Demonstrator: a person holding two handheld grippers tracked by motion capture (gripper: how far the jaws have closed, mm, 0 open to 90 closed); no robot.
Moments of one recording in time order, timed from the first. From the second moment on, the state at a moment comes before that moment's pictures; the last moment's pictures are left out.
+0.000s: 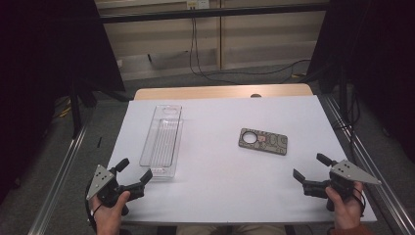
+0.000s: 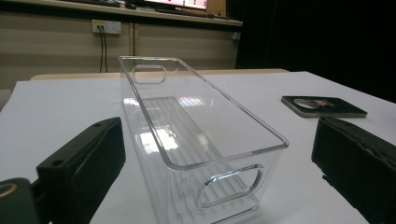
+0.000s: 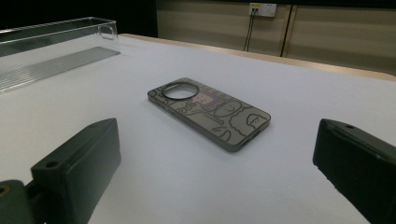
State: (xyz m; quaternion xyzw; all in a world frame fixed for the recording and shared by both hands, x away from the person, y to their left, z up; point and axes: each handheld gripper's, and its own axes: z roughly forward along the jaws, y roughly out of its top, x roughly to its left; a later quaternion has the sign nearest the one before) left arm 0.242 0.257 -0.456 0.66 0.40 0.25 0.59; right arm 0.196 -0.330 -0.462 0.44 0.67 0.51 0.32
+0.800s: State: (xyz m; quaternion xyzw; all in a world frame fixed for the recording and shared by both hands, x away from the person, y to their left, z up) left arm 0.247 0.255 -0.457 0.66 0.40 0.24 0.58; right arm 0.199 -0.329 -0.463 0.46 0.67 0.51 0.30
